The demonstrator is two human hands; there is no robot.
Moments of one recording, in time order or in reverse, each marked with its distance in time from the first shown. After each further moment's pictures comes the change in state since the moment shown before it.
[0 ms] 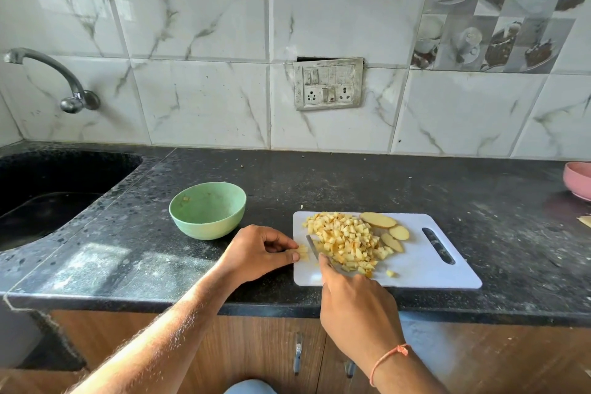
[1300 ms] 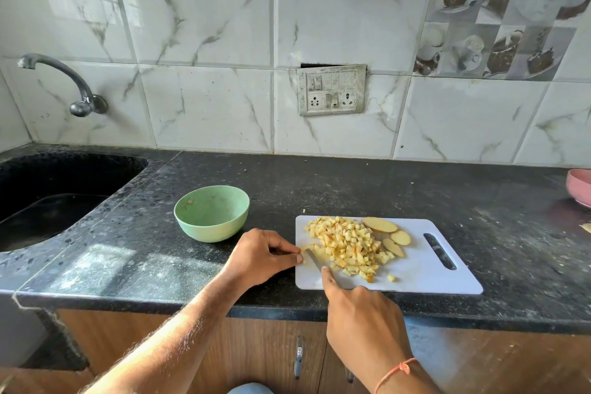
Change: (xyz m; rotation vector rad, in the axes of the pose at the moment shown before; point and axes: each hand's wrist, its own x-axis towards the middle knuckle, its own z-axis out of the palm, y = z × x) left_hand -0.005 0.009 0.005 -0.011 0.056 -0.062; right_hand -0.011 -0.002 -0.014 -0.143 -0.137 -0.016
